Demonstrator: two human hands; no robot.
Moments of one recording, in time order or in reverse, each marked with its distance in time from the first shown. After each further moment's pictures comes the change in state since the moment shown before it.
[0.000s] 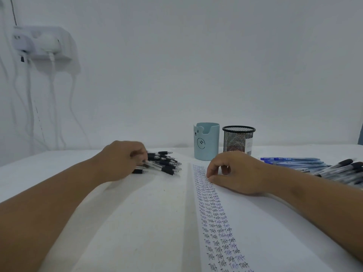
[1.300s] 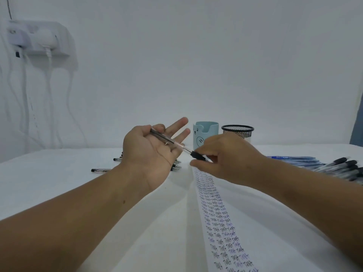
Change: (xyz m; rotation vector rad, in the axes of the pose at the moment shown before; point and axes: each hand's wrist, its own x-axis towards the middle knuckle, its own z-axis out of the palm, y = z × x) left_hand -0.018 0.104 0.015 -1.864 0.021 -0.249; right_hand 0.008 -0.055 -0.011 -0.274 0.306 -0.292
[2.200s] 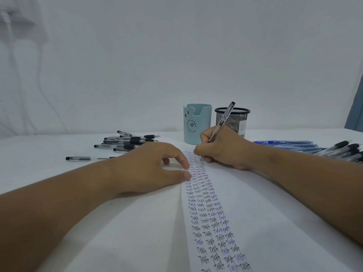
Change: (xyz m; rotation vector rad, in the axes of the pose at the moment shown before) left_hand 0.015 -0.021 -0.043 1.739 -0.443 0.058; right_hand -0.003 0.037 0.040 0.744 -0.082 0.698
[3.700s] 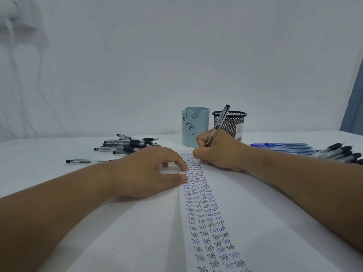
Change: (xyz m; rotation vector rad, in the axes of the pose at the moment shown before) left_hand -0.004 0.001 -0.001 0.065 -0.044 0.019; right_hand 0.007 0.010 -0.001 -0.141 -0.008 -0.123
